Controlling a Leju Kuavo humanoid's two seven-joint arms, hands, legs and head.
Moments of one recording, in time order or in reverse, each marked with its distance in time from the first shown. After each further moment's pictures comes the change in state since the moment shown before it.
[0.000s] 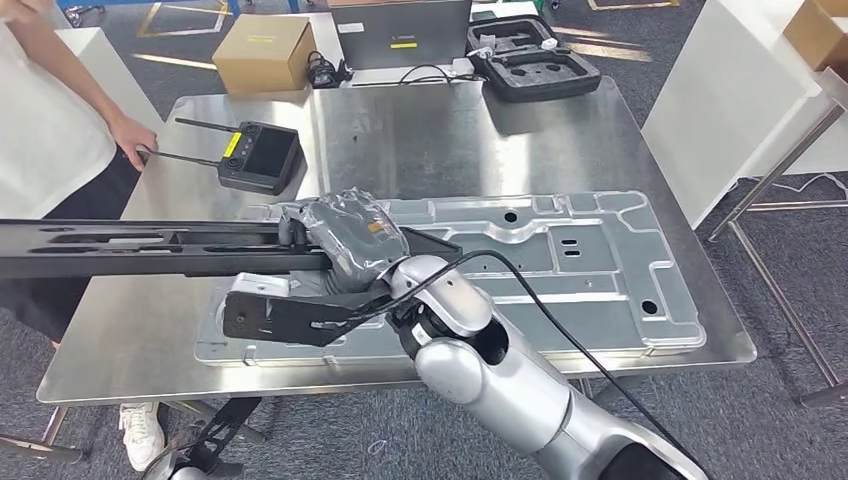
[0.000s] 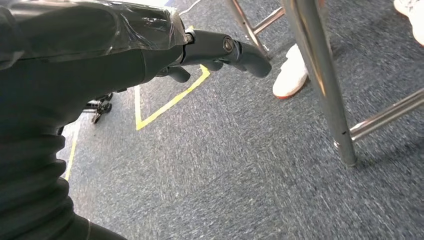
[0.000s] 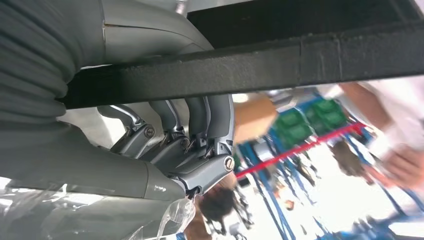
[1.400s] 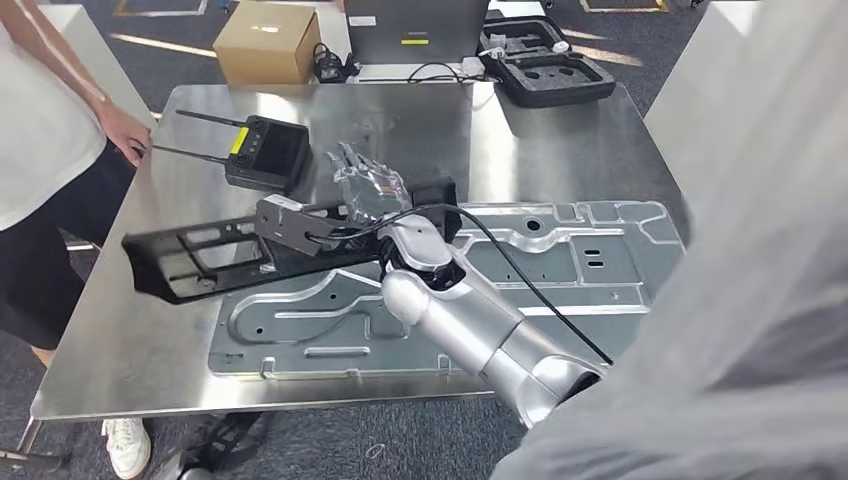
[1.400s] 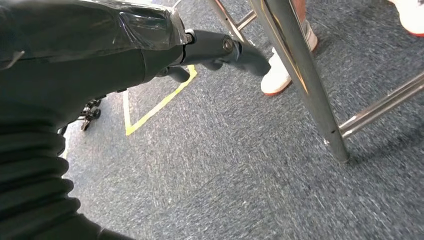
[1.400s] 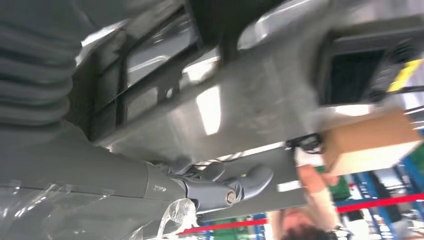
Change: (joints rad) left arm 0.010 -0.010 -0.051 0.001 0.004 0.007 0.029; right arm -0.234 0.132 0.011 0.664 0.012 -0.213 0.079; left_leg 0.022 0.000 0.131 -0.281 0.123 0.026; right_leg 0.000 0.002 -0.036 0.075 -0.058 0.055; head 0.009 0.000
